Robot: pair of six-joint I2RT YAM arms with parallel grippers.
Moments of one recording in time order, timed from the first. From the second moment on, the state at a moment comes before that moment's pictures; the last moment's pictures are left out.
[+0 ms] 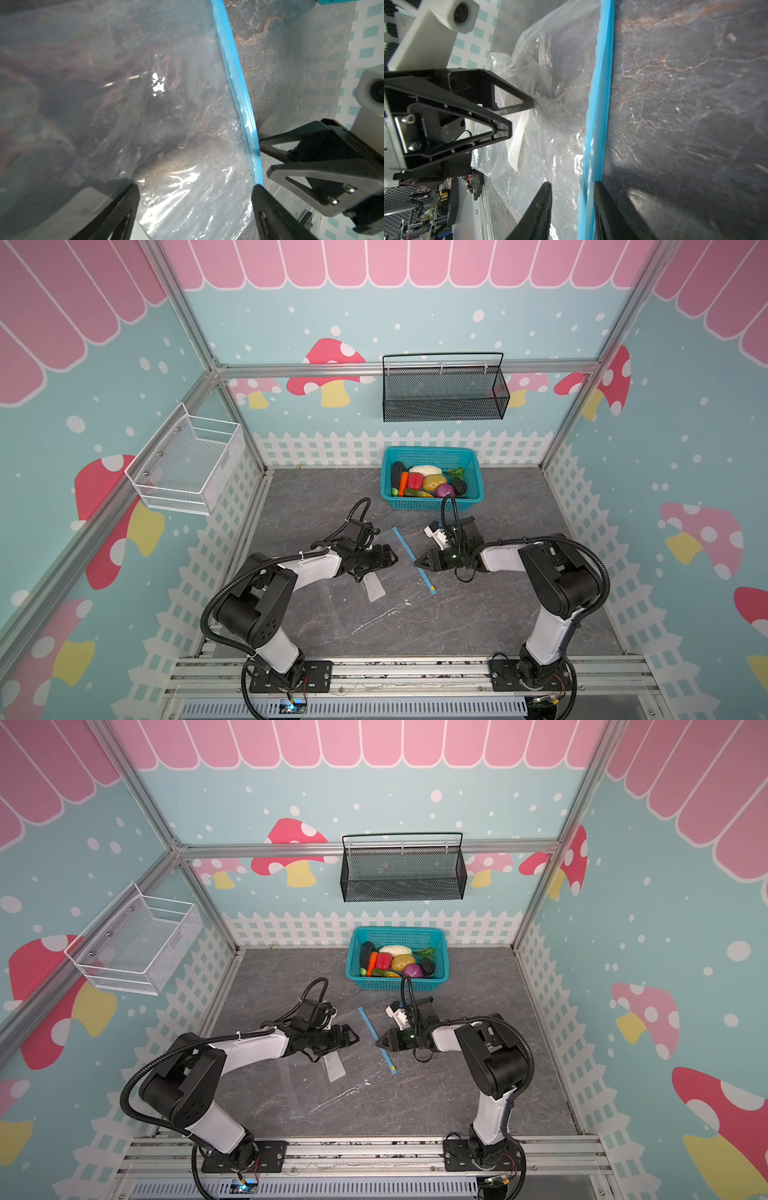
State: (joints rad) left arm -0.49 1.64 0.80 -0.12 0.36 -0.73; right arm 0.42 1.82 0.79 0.15 -0.78 0.31
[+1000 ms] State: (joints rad) left arm -0.51 1.62 0.78 -0.08 0.38 -0.80; right arm 0.49 1.74 0.64 0.40 -0.74 0.39
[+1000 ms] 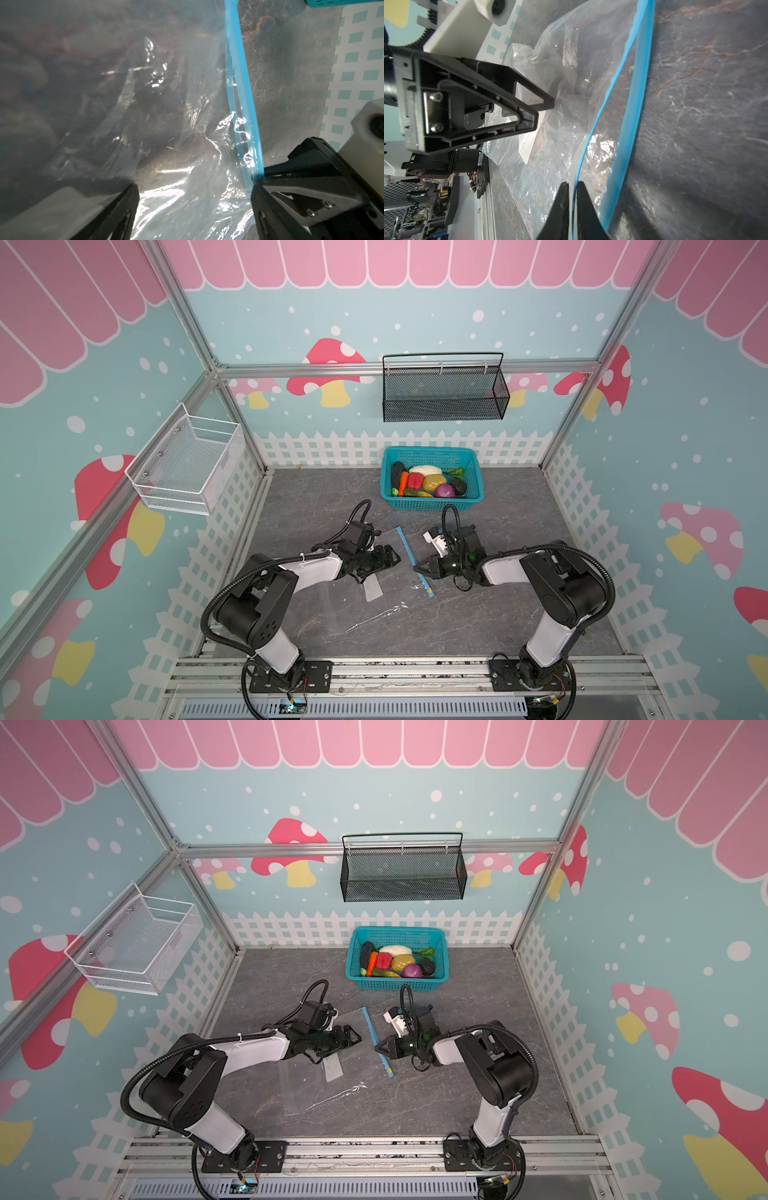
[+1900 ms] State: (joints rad) left arm -0.54 1.53 0.91 -0.26 0.31 -0.77; right arm 0.80 1.65 0.56 0.65 -0.20 0.16
